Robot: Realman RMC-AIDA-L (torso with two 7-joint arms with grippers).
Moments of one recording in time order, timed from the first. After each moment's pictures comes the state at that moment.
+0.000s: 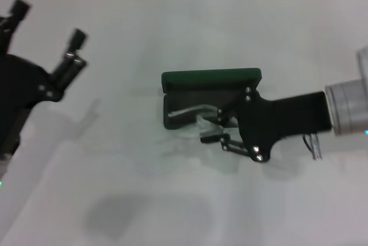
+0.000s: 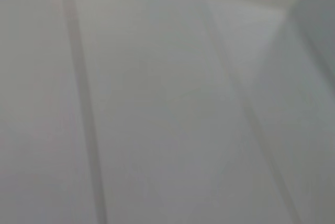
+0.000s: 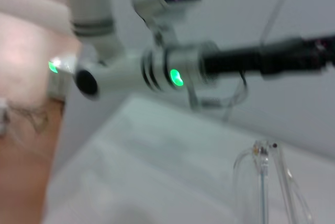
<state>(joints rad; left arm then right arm) -0.28 -2.11 1.69 0.13 0.13 1.85 -0.15 0.44 2.02 -1.48 -1.03 -1.57 -1.43 1.02</state>
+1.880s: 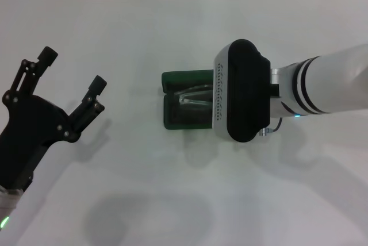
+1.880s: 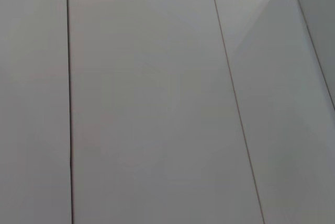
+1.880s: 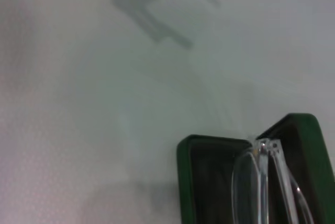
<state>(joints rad) -0.24 -2.11 1.78 0.06 0.16 1.82 -0.21 0.52 2.03 -2.04 -1.48 -2.65 -0.96 2.28</state>
